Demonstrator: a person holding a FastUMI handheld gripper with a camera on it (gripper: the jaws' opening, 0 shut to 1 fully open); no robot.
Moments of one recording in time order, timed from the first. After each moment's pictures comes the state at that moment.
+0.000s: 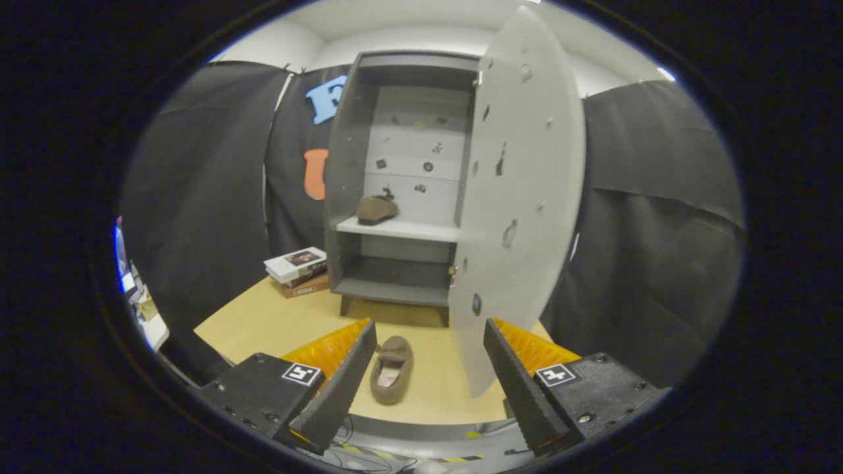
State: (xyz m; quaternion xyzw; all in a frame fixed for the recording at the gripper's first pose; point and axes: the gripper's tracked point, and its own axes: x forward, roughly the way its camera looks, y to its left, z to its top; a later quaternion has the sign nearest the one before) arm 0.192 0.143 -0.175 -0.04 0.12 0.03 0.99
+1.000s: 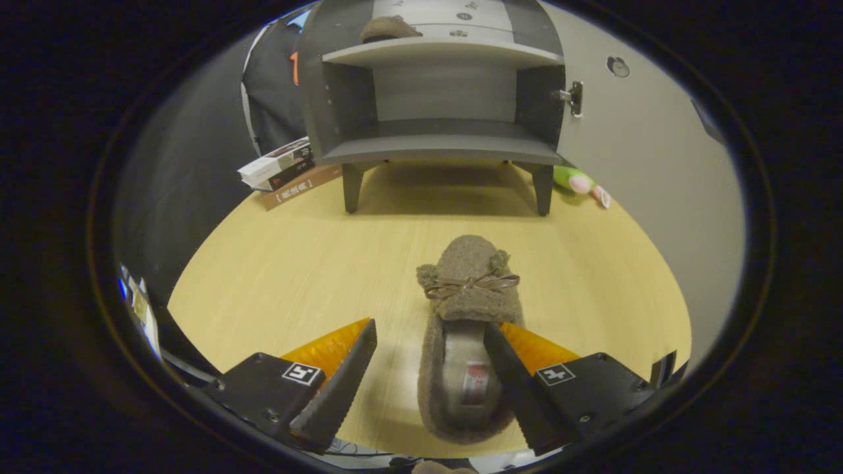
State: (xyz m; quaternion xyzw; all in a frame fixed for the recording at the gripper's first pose) arm 0.378 0.227 -0.433 0.01 0.35 0.06 0.93
